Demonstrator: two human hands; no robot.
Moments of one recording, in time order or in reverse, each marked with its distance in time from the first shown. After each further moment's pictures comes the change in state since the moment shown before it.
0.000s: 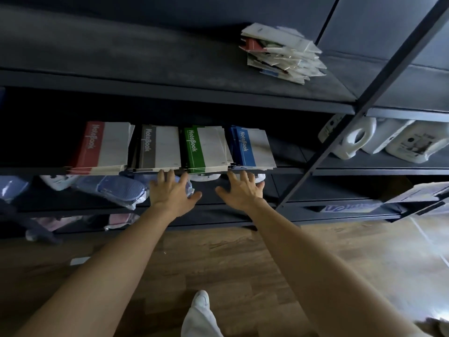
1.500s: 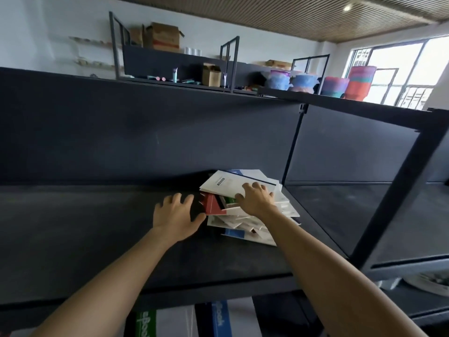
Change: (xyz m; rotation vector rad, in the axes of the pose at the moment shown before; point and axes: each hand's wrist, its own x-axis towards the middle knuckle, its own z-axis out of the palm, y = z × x) left_hand 0.284 0.109 -0.238 -0.049 0.341 0.099; right_hand 0.257 0.107 -0.311 0.079 0.402 0.016
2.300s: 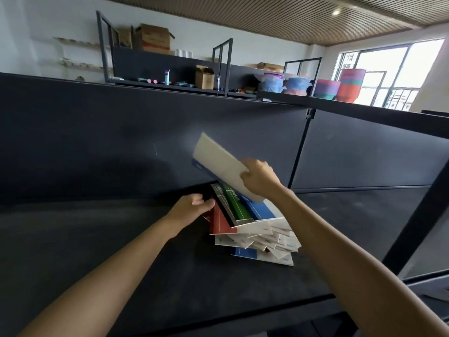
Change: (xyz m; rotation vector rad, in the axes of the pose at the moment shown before) left_hand 0.065 -0.011 -0.010 -1.086 -0.233 -0.026; right_hand 0.042 -0.034 -0.058 0.261 0.203 -0.125
